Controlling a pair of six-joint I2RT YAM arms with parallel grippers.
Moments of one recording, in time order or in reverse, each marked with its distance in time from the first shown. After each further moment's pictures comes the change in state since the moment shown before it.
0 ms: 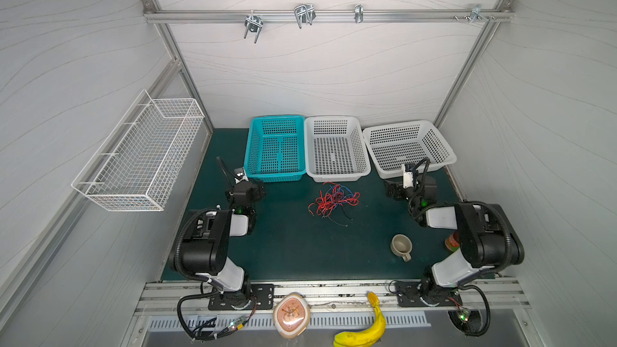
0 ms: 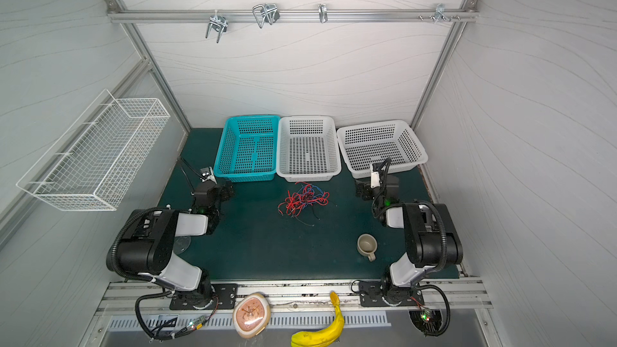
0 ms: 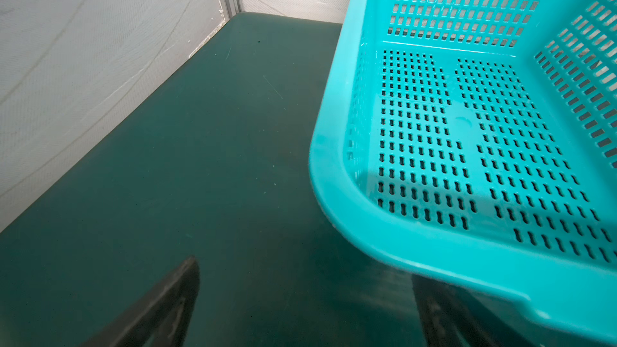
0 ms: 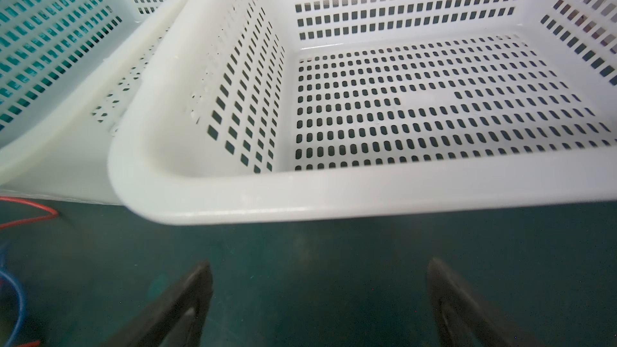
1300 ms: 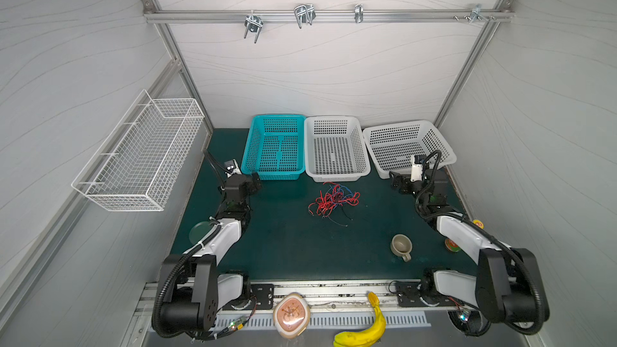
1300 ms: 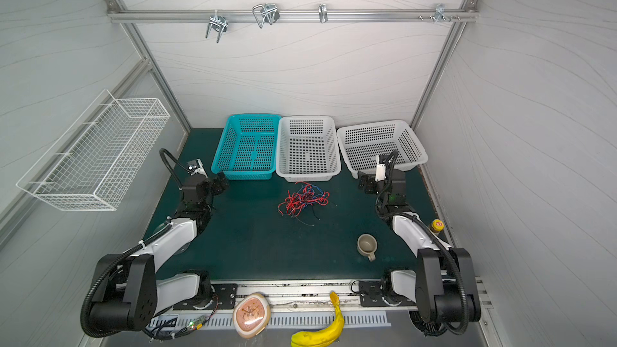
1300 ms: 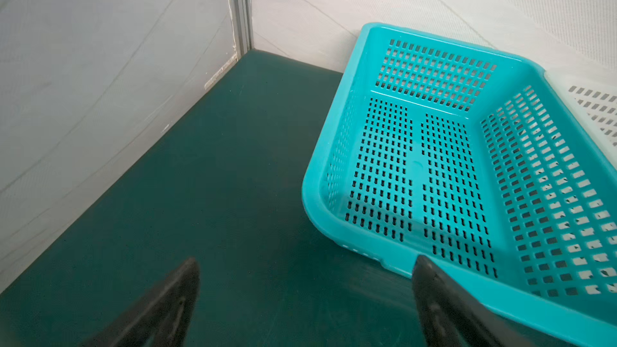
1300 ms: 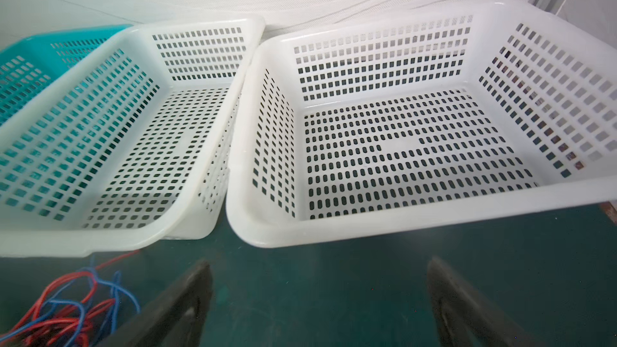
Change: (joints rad) left arm 0.000 -0.367 0.109 -0.463 0.020 -0.114; right arm 0.048 -0.396 0.066 -0.404 0.085 0.097
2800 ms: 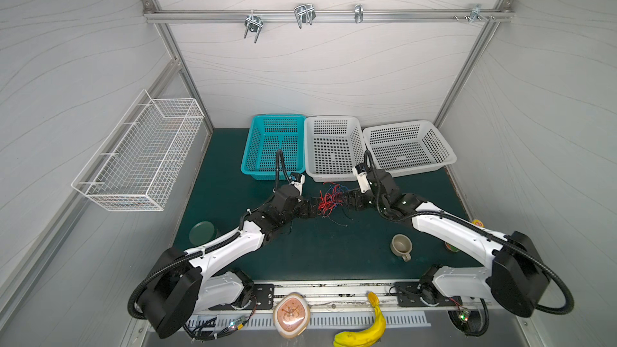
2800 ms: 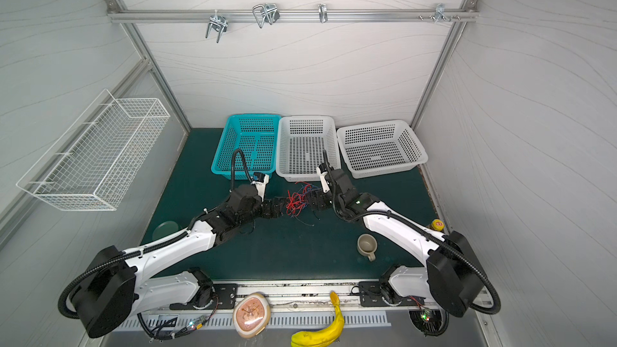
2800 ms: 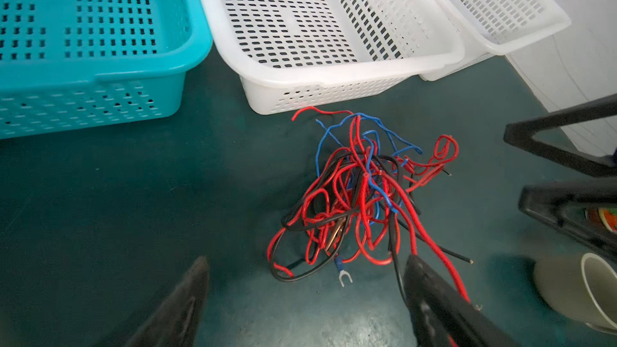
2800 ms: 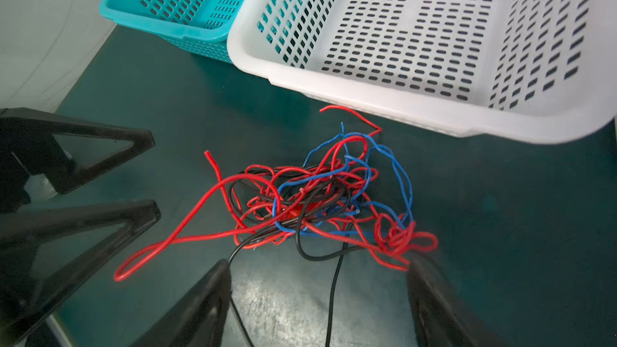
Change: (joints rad) left arm -0.655 -0.007 0.078 -0.273 0.212 -0.181; right arm 0.630 0.111 0.297 -0.468 0.078 0.240
